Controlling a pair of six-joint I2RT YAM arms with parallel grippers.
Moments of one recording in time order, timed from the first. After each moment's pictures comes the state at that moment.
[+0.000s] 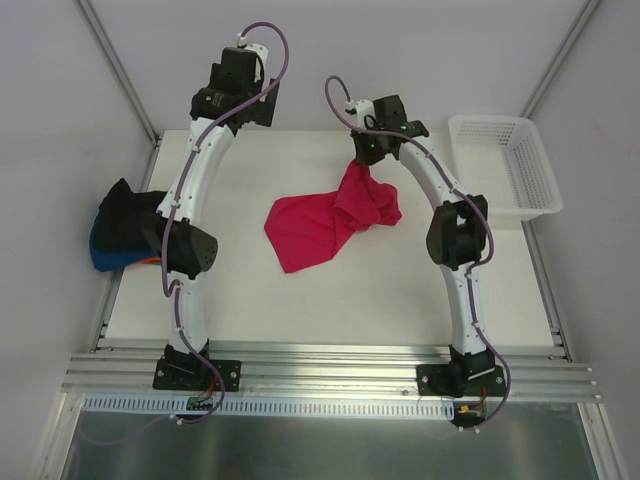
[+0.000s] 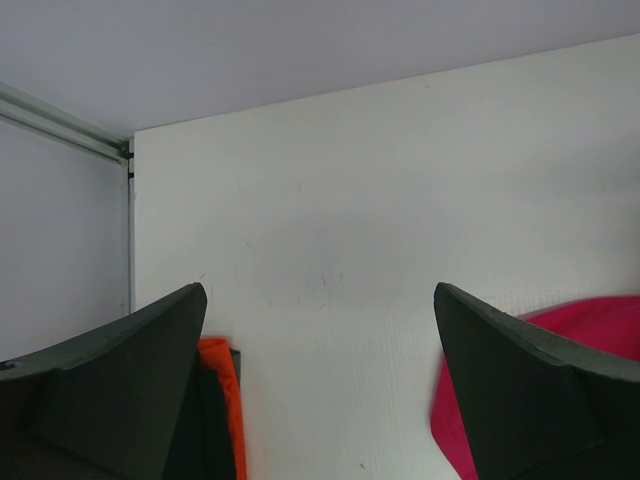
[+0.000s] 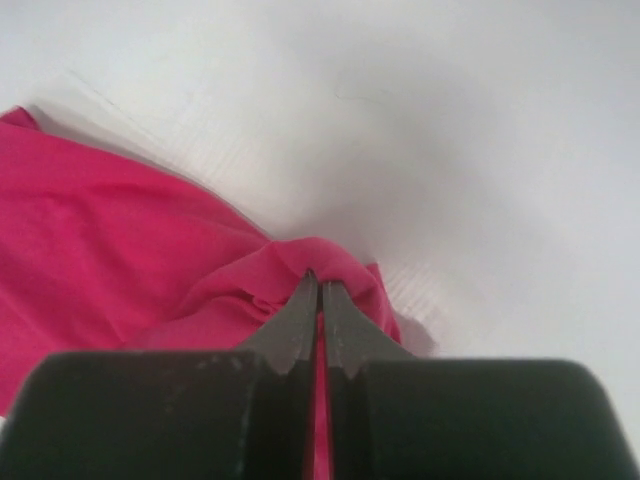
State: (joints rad) left arm -0.29 2.12 2.47 -0.92 -0.32 0.10; right arm 0.36 2.38 2.34 -0.76 -0.30 -0.19
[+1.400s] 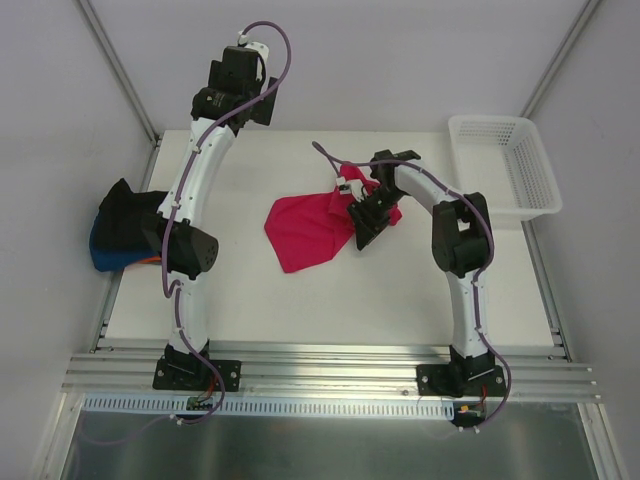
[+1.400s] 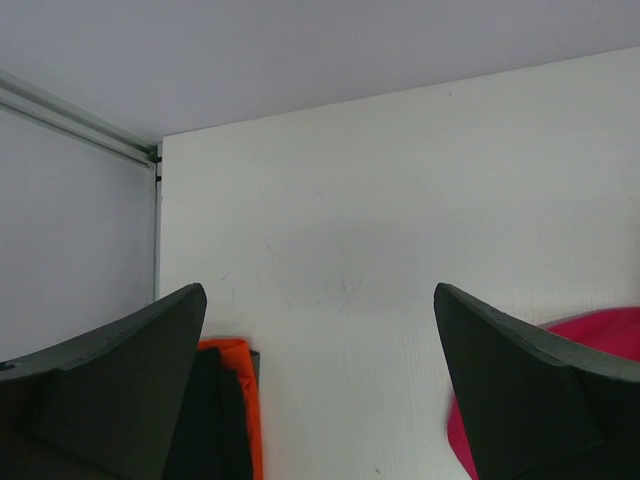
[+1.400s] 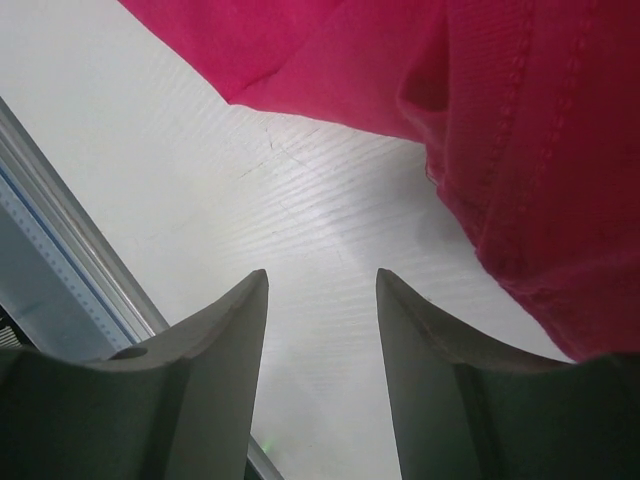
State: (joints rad) left arm -0.30 2.12 2.48 -0.91 -0.37 0.13; right arm 0.39 2.25 1.86 -1.21 -0.61 -0.53
